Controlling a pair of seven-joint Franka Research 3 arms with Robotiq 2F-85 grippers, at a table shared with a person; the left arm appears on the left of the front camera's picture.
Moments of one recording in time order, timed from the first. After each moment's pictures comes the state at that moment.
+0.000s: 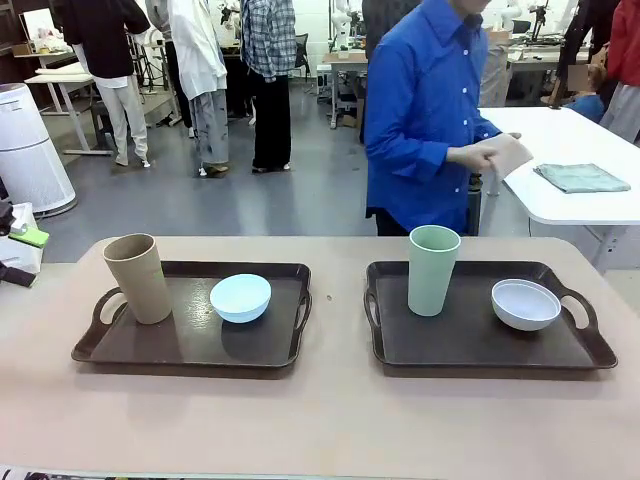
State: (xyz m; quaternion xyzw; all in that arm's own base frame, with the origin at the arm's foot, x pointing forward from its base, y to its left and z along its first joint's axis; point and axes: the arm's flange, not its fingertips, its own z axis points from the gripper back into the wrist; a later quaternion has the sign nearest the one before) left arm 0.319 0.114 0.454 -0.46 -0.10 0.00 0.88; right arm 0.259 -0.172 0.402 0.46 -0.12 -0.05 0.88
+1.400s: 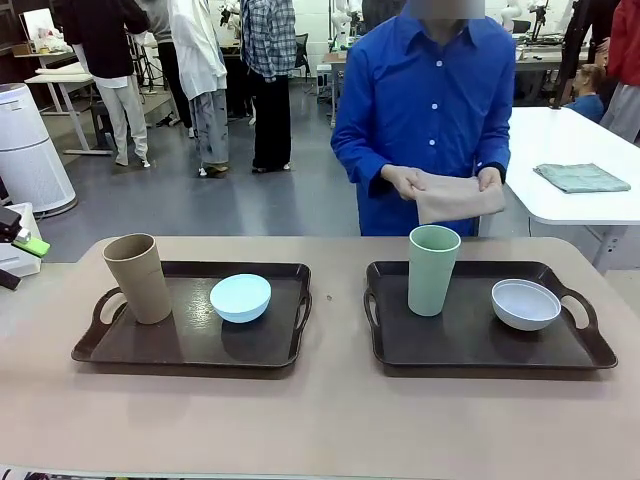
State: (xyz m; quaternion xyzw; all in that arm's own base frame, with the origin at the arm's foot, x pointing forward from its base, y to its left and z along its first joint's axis) left arm 0.321 0.110 0.467 -0.36 -0.10 0.02 0.93; right arm 0.246 -0.183 0.411 0.42 -0.12 -0.07 0.90
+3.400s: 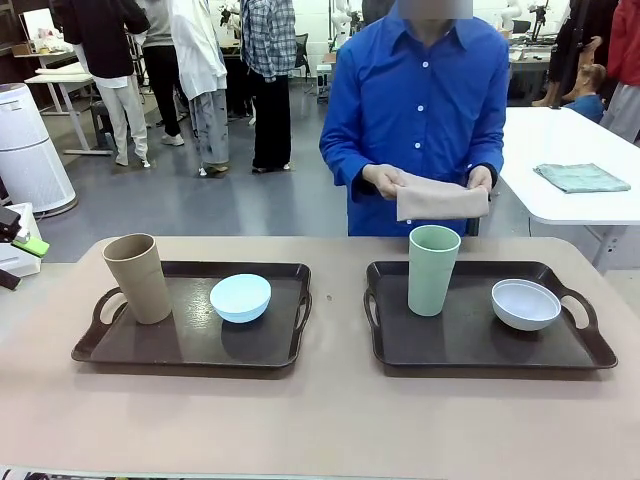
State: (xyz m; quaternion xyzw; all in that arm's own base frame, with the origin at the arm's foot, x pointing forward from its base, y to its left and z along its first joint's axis) left arm 0.321 0.111 0.467 -0.36 -0.10 0.02 0.93; right arm 0.246 -0.183 0.410 0.42 -0.12 -0.07 0.90
